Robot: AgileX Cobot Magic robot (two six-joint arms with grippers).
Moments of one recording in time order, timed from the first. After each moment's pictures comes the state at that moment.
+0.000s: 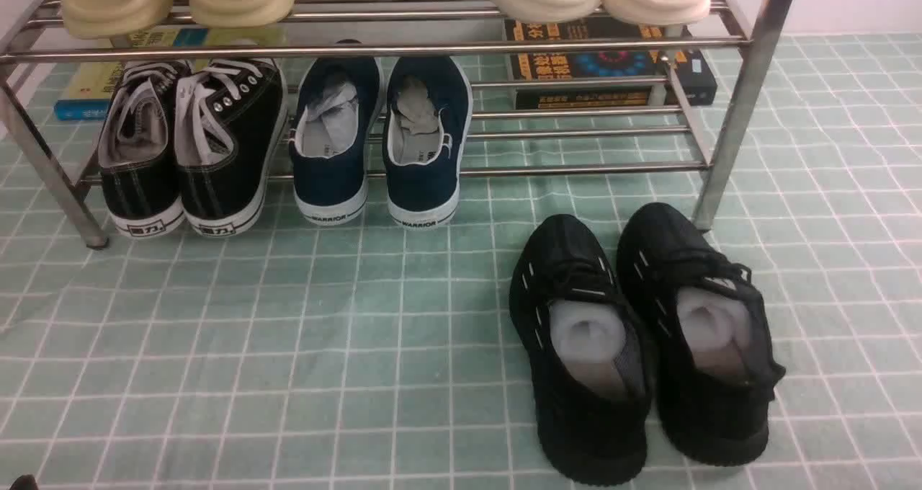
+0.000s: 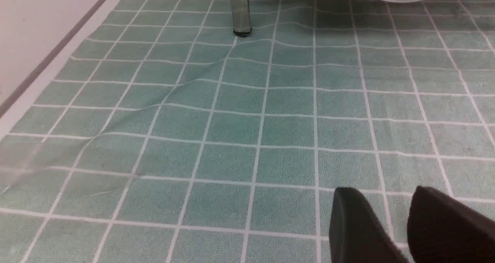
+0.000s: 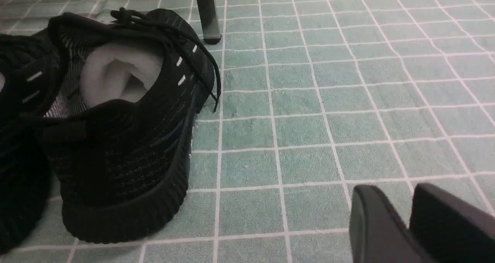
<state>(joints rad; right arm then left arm) 0.00 -0.01 0.01 0.02 0.39 0.09 0.03 -0.01 0.02 0.21 0.37 -0.16</state>
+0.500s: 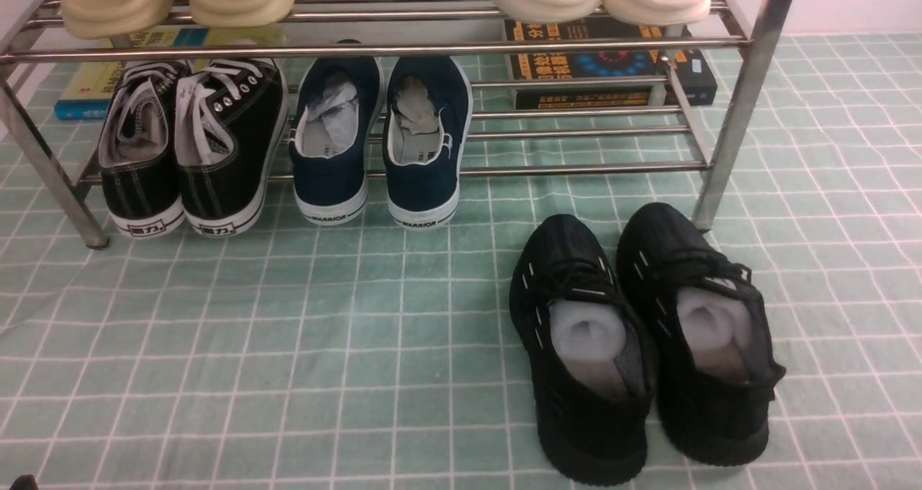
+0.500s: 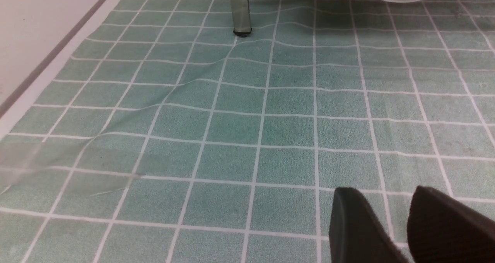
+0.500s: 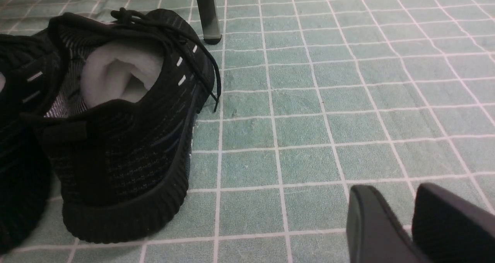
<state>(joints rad) 0.00 -0.01 0.01 0.02 0.39 0.09 0.03 -0.01 0.02 0.21 0.37 -0.16</state>
